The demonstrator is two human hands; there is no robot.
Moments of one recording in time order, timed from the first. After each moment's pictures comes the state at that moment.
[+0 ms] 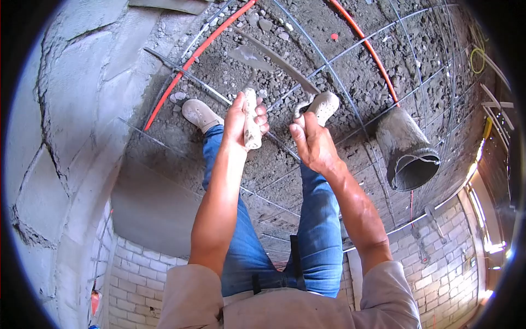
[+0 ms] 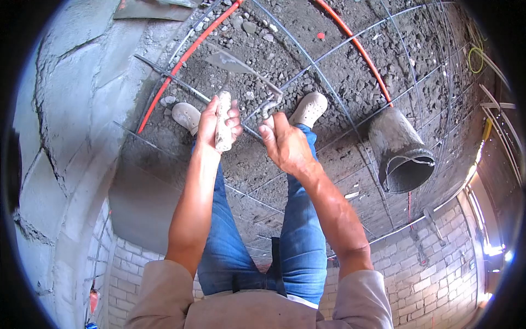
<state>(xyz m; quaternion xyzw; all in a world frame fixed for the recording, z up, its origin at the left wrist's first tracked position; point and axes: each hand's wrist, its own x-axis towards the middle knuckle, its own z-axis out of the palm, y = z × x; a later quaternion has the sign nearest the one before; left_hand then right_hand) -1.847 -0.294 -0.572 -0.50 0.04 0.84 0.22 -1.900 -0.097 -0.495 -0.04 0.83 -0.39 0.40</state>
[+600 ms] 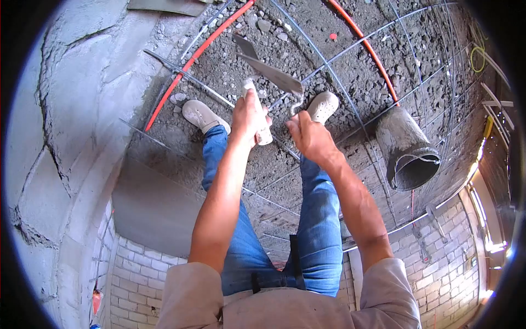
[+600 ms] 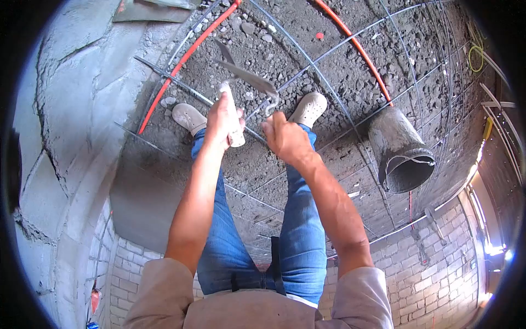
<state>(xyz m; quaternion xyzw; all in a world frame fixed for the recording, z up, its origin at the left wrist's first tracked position) -1.873 -0.270 -0.562 -0.59 0.33 0.70 0.23 -1.898 -0.091 -0.520 -0.06 0.84 -0.30 0.44</state>
